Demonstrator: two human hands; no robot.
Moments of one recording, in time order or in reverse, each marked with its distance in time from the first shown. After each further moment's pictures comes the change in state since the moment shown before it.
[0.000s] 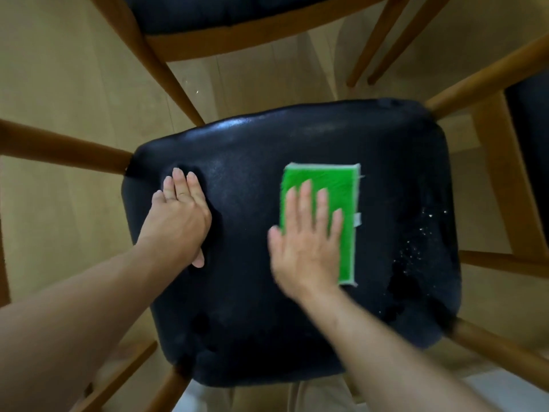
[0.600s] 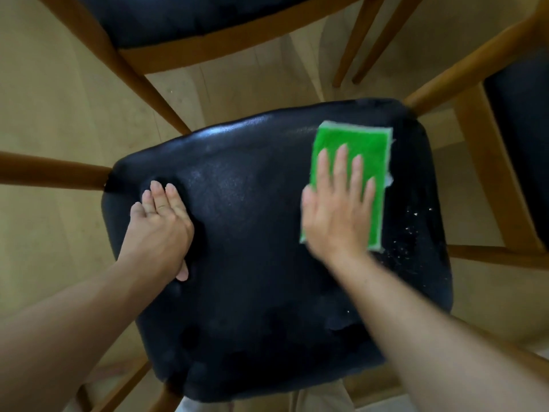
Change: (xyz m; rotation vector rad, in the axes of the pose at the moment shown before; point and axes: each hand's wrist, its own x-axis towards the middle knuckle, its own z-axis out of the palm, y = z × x) left_hand -0.001 0.007 -0.005 0.061 -0.015 -0.057; right_hand 0.050 0.061 -0.019 0.047 0.072 0.146
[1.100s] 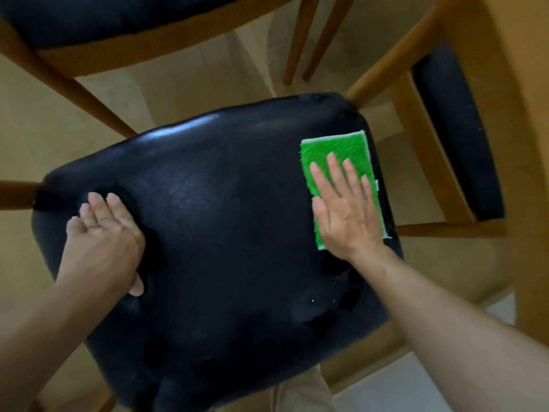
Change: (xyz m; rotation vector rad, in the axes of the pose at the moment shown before) left_hand 0.014 0.002 0.018 -0.016 0.032 -0.055; right_hand -0.009 0.097 -0.007 0.010 -0.063 -0.126
